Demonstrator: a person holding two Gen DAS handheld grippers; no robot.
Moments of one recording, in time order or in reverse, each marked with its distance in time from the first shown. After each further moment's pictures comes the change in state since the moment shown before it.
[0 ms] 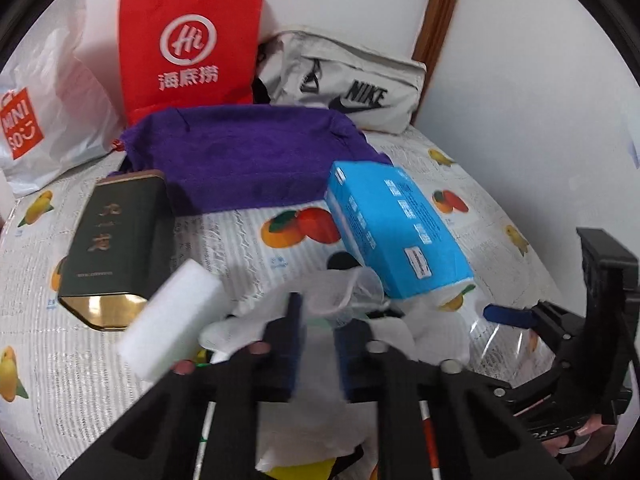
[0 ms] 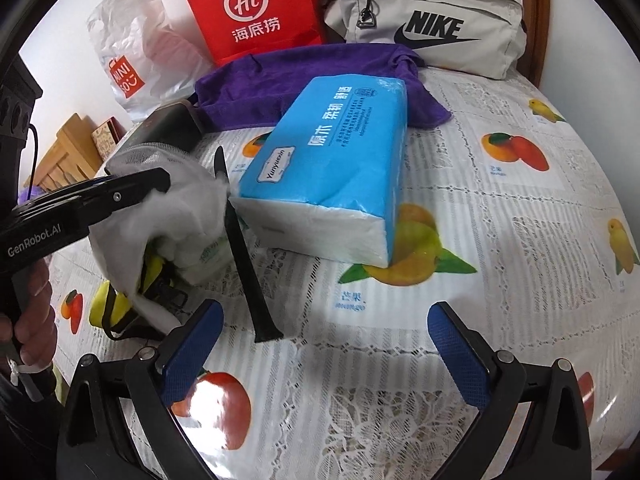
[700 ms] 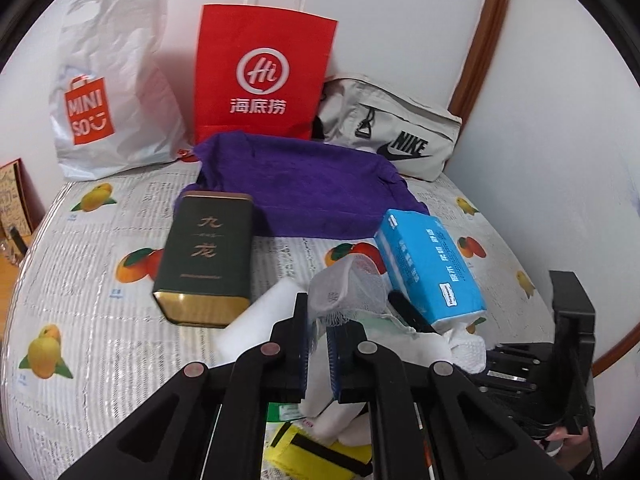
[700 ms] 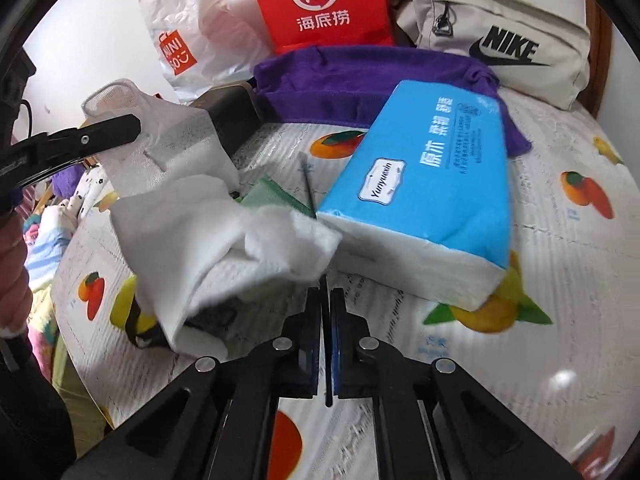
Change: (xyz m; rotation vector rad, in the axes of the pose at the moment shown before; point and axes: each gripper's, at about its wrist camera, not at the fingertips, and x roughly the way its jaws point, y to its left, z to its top) left arm -0.054 0.047 -0.002 -0.121 -0.098 0.062; right arm 0.020 0.035 0.009 -0.137 -0.004 0.114
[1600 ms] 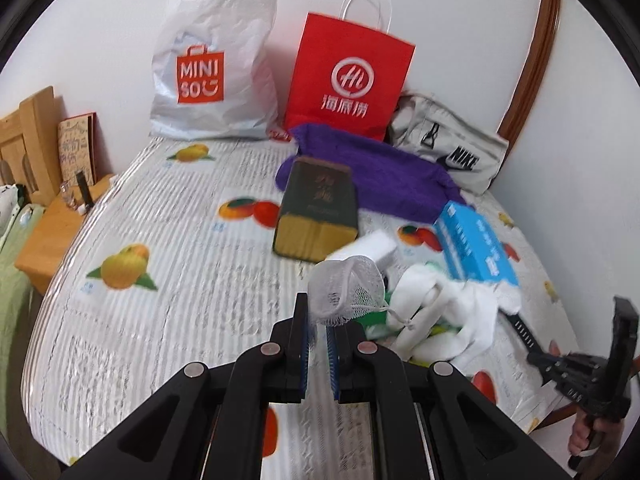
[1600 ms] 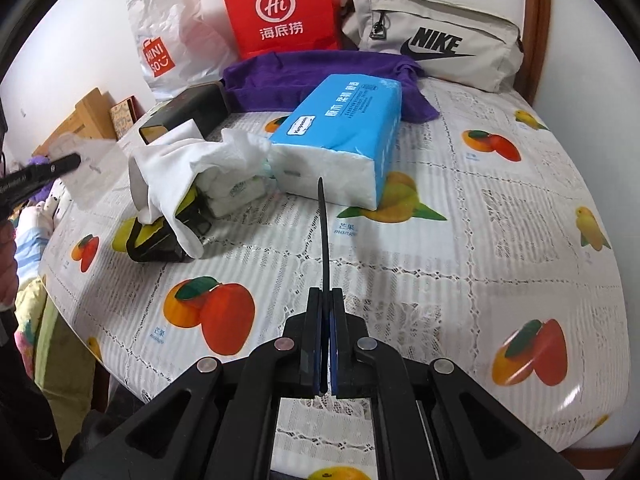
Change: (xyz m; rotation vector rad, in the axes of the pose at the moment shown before) left arm -0.059 0.055 -0.064 -0.137 -0.026 0.148; right arm -0.071 -0.018 -0.064 0.045 -0.019 -0.138
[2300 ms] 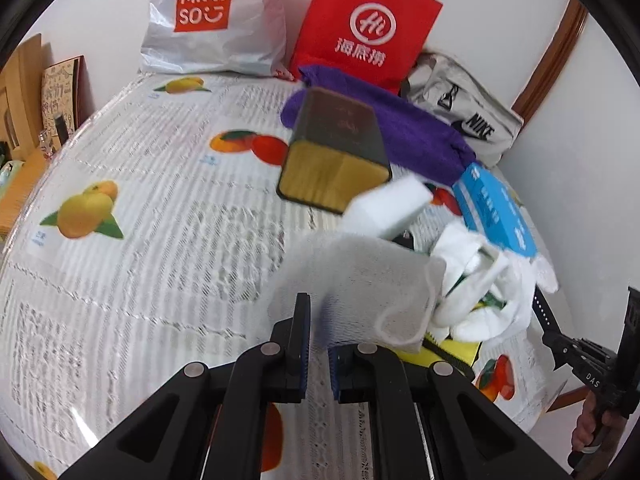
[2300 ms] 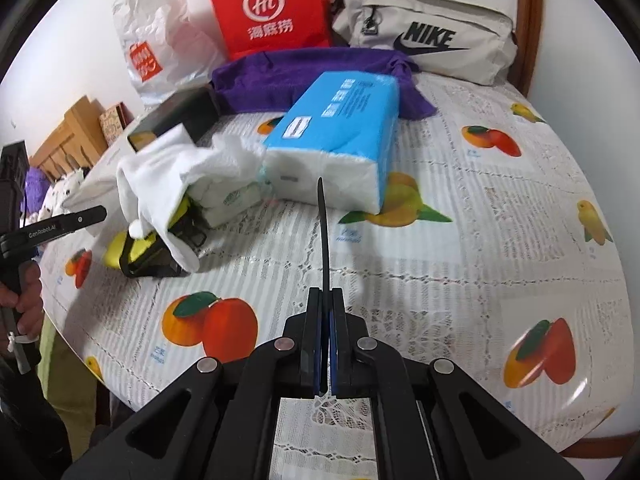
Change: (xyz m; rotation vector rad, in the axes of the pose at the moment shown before) left arm 0.052 0.023 -0.013 -0.074 0.125 -0.070; right arm 0.008 0.003 0.007 0.050 0.006 -0.024
